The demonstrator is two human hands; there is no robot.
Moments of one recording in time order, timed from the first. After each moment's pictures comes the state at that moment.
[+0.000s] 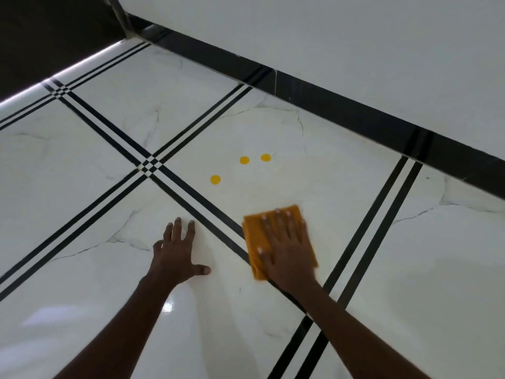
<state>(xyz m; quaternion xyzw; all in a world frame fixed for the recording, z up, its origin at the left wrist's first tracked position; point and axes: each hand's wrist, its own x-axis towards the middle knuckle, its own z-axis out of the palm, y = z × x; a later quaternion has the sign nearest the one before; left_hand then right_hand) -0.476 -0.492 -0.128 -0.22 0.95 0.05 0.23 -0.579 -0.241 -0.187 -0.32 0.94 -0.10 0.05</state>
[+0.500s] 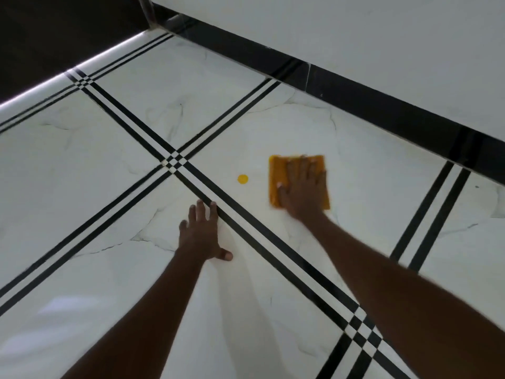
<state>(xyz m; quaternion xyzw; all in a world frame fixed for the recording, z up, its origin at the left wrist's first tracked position) -0.518 -0.533 -0.144 -0.23 0.94 0.03 0.26 -0.713 -0.350 -0.191 -0.21 0.97 -0.09 0.05</state>
